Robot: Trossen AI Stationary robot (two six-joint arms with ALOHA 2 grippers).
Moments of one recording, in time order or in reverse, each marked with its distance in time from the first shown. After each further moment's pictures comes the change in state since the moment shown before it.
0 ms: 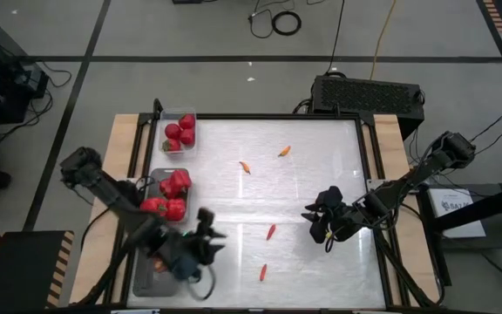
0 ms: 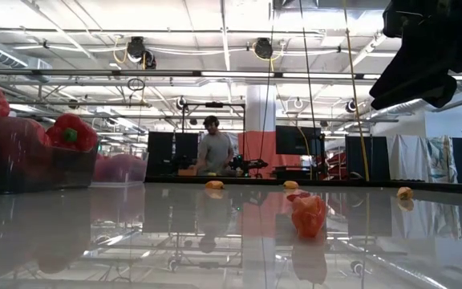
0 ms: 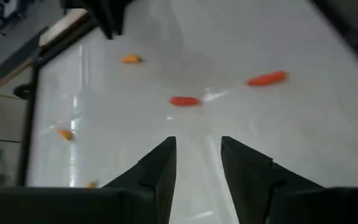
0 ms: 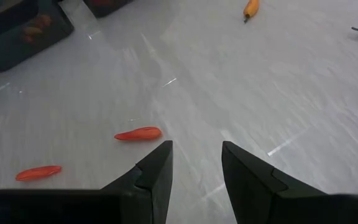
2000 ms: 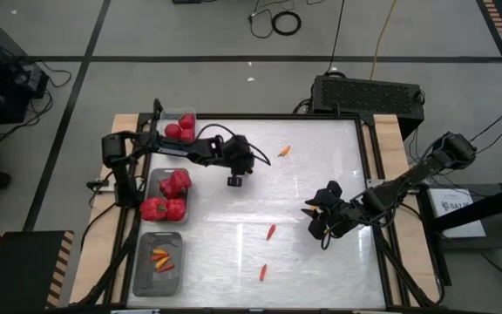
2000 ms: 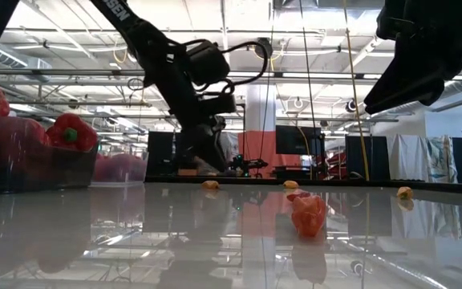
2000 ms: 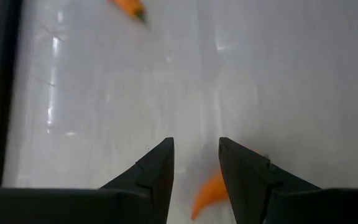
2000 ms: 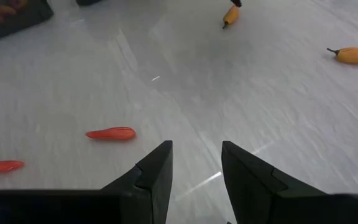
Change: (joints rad) left arm 0.998 0.272 -0.259 0.567 0.560 0.552; right arm -0.047 0.000 0.001 -0.032 0.004 -0.126
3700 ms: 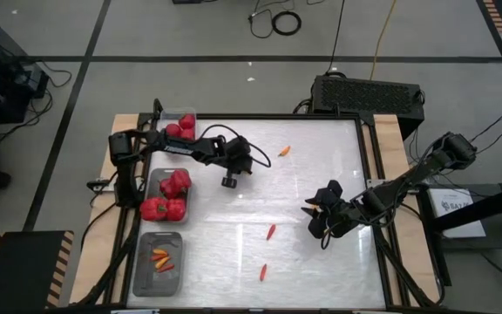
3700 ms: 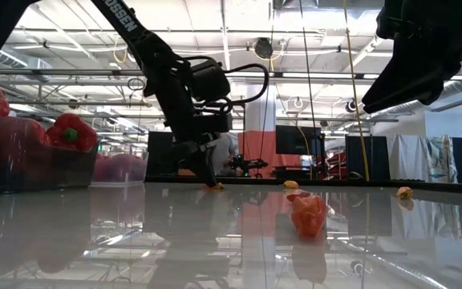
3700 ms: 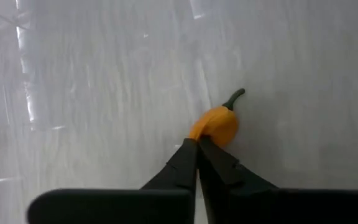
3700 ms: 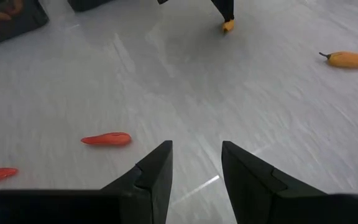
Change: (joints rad) left arm 0.029 0.083 0.015 -0.119 0.047 0.124; right arm 0.000 0.000 -0.001 0.000 0.026 0.006
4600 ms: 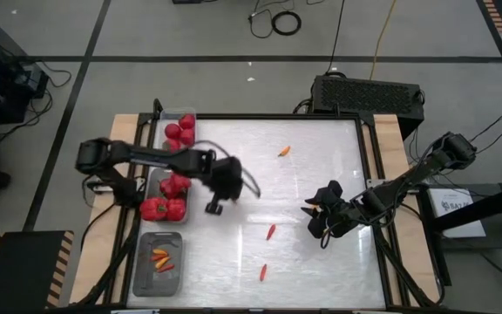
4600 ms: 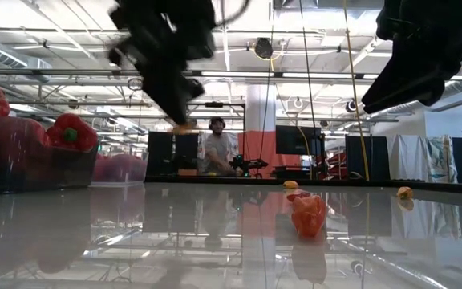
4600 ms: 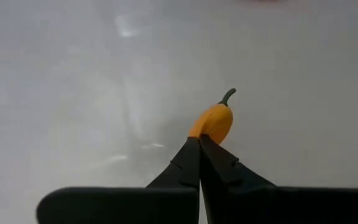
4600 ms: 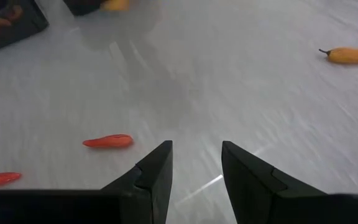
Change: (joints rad) left arm -0.248 -0.275 0.057 -0.360 0.203 -0.293; right arm 0.000 0.000 0.000 0.000 0.002 0.024
